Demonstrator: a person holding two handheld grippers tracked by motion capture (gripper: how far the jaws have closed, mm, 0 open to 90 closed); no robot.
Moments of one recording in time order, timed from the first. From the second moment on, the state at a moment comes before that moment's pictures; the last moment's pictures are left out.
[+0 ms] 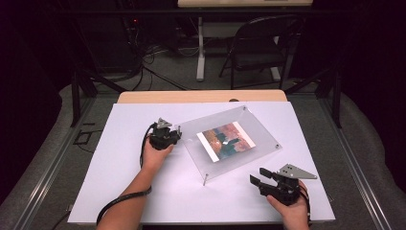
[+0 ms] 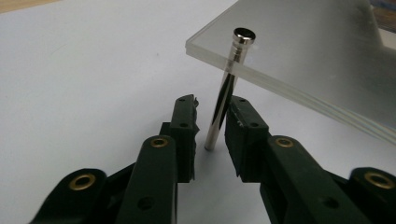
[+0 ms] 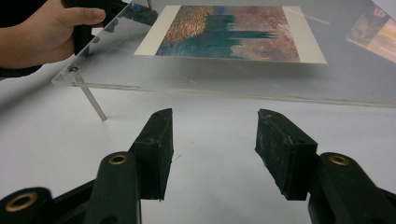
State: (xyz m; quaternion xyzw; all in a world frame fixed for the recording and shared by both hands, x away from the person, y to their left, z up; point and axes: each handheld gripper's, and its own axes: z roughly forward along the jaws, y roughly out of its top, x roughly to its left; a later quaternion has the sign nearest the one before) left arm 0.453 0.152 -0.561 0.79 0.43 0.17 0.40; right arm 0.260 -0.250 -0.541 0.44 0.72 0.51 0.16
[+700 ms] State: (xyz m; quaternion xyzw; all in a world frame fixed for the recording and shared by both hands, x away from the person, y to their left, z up) left arm 0.453 0.149 -0.553 0.78 0.45 0.13 0.41; right arm 0.251 -0.221 -0.546 0.42 0.74 0.51 0.12
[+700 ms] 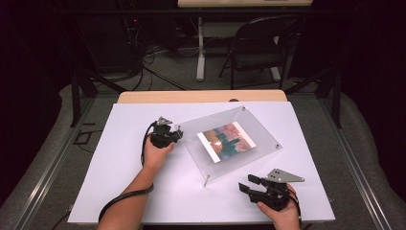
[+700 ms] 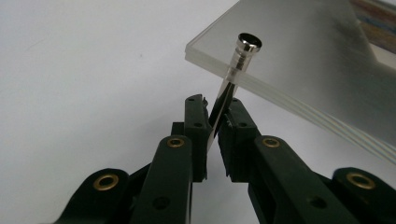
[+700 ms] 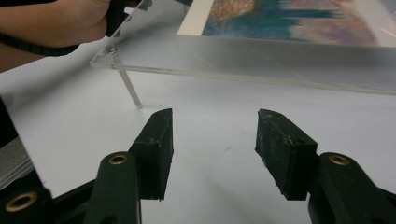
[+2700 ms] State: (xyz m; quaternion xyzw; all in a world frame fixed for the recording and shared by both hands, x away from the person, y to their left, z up) left arm 0.351 0.177 -0.498 0.77 0.39 0.09 0.49; right arm 0.297 -0.198 -0.532 0.43 0.72 0.54 0.09
